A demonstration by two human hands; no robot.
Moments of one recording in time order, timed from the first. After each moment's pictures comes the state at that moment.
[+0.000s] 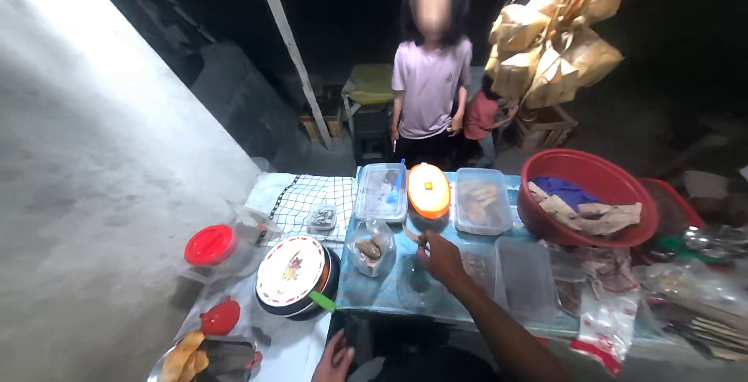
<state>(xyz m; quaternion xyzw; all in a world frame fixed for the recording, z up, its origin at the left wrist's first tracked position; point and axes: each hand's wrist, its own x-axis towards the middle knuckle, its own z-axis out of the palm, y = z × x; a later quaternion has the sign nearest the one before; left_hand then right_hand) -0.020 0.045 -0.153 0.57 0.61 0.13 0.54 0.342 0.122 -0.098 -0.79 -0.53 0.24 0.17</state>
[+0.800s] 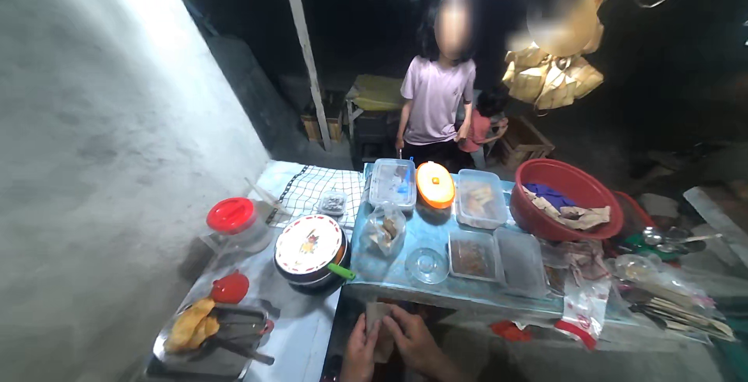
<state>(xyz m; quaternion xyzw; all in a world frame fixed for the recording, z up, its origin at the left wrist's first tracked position) -0.037 -0.006 -0.129 0.48 0.47 0.32 0.66 0.122 -0.036 -0.099 -0.60 -0.54 0.44 0.39</state>
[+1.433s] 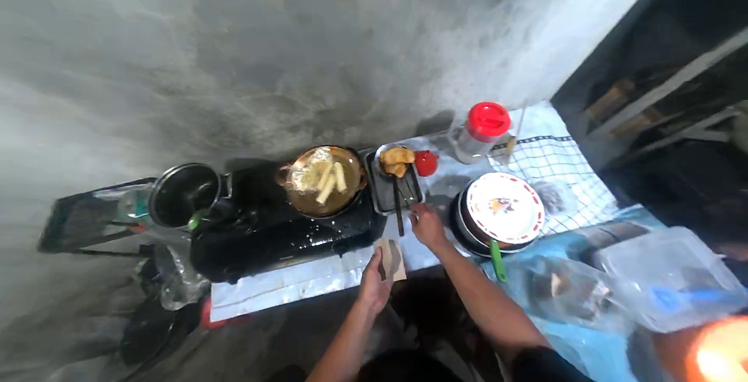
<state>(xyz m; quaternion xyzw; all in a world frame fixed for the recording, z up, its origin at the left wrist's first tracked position) -0.145 -0.031 -0.204 -0.17 0.54 0.70 0.44 -0.129 0.176 -0.236 -0.35 -0.86 0.37 -0.01</state>
